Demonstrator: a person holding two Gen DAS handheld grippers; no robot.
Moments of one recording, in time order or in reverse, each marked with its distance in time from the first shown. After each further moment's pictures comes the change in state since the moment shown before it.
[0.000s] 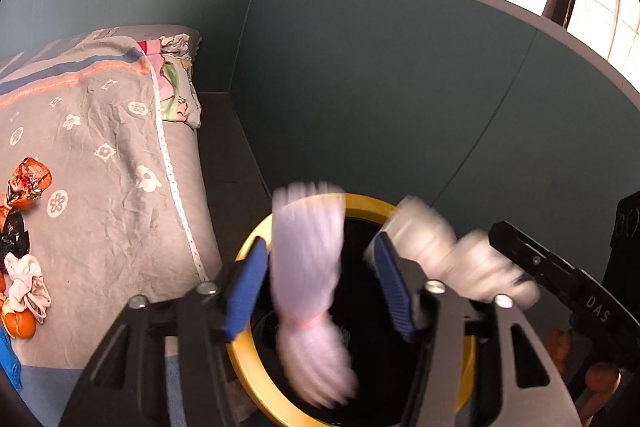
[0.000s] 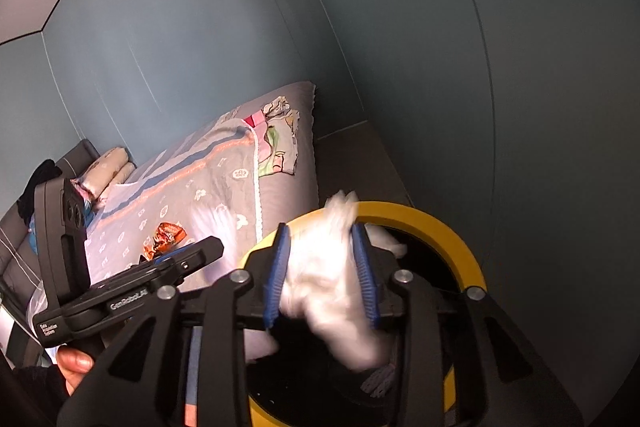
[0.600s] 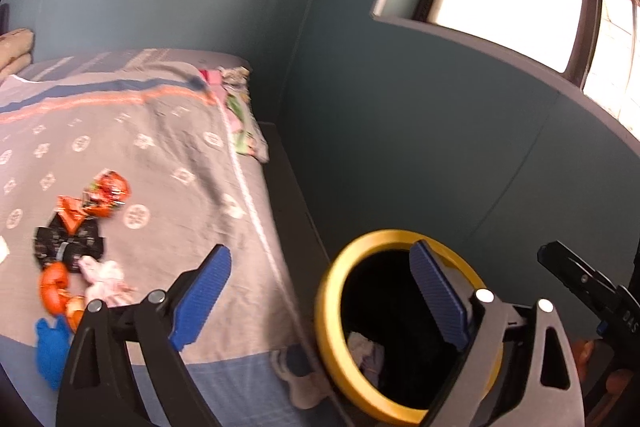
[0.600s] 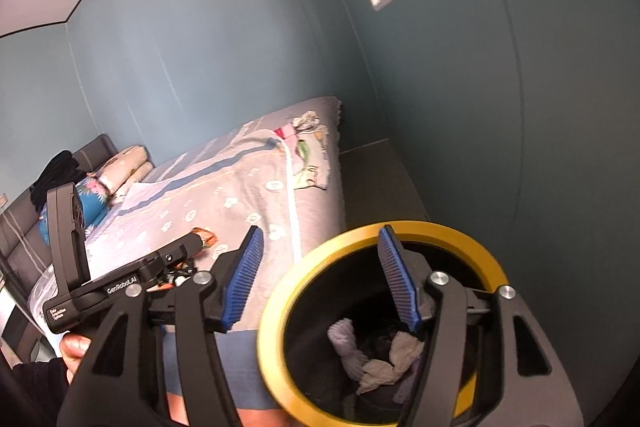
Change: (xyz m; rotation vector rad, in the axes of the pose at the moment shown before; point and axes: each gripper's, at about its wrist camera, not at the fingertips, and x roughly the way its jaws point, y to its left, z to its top) left arm -0.084 0.051 0.008 -0.068 -0.137 0.140; right arm -0.026 0.058 0.008 -0.082 -0.047 0.071
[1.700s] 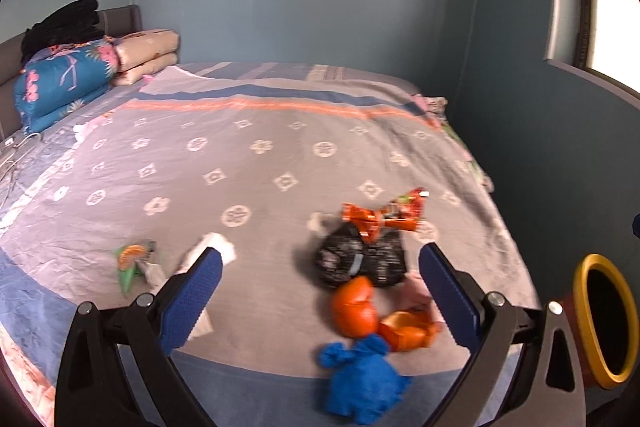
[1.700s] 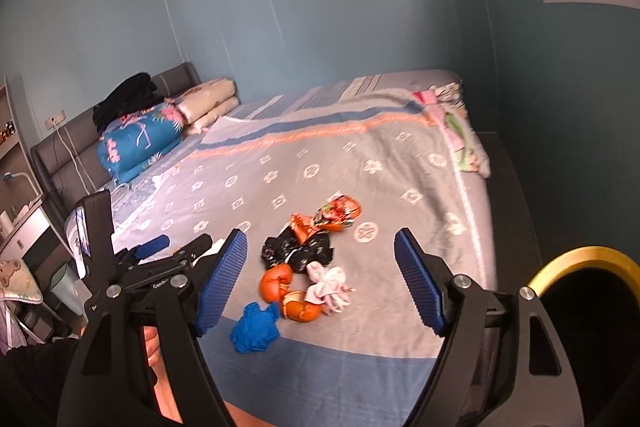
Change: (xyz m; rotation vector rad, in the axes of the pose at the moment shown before) left arm -0.103 0.249 -0.011 -0.112 -0.082 0.523; right arm 0.100 0.225 -0.020 -0.228 0.163 0.273
